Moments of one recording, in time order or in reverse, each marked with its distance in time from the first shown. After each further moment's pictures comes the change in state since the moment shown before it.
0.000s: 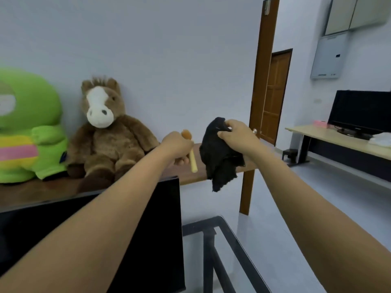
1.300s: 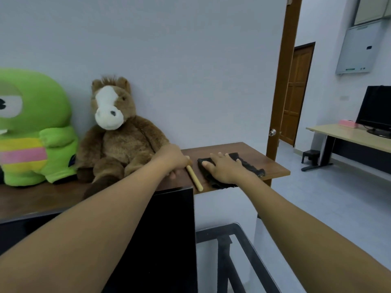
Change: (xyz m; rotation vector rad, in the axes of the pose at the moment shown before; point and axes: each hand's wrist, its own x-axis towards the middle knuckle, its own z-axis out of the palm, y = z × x) left_hand 0.072 -0.050 -0.009 0.518 0.026 -0.065; right_hand 0.046 0.053 0.105 -0.500 -0.393 0.025
